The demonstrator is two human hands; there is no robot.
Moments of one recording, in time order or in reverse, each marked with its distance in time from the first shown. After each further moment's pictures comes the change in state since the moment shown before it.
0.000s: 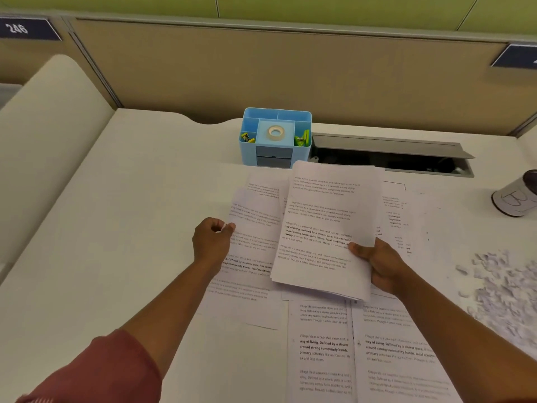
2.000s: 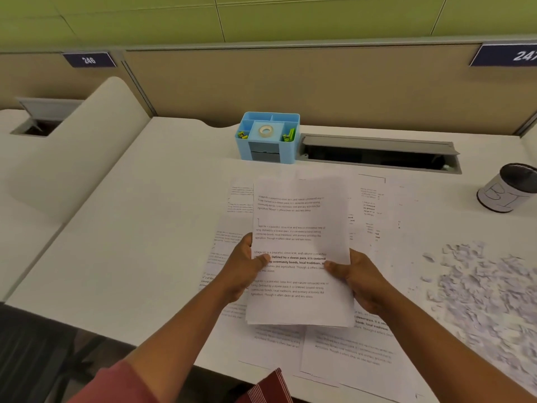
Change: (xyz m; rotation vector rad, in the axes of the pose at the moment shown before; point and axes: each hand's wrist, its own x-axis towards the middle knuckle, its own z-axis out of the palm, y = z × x) left_hand -0.194 0.007 0.057 -0.132 -0.435 0.032; right_hand -0.099 0.019 -0.056 -0.201 -0.280 -0.052
